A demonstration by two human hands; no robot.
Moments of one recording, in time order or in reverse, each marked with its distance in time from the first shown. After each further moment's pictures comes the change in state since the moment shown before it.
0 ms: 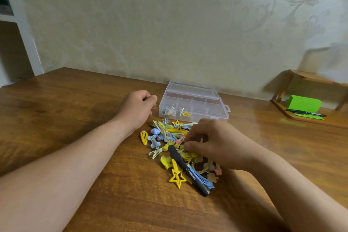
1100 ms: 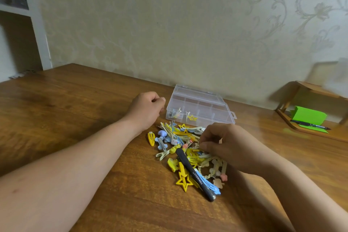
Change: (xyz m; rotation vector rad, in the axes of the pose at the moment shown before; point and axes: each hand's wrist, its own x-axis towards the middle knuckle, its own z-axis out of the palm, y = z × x) left_hand -0.003 0.003 -0.001 0.013 -0.010 -0.013; right_hand 0.000 0.011 -0.010 -0.022 0.001 0.031
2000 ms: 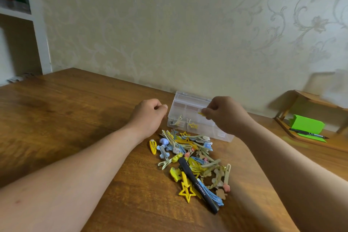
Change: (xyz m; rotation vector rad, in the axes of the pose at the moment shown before) left_hand 0.001 0.000 0.000 0.007 0.002 0.010; right_hand 0.085 -0.004 -0.028 -0.046 0.261 0.260
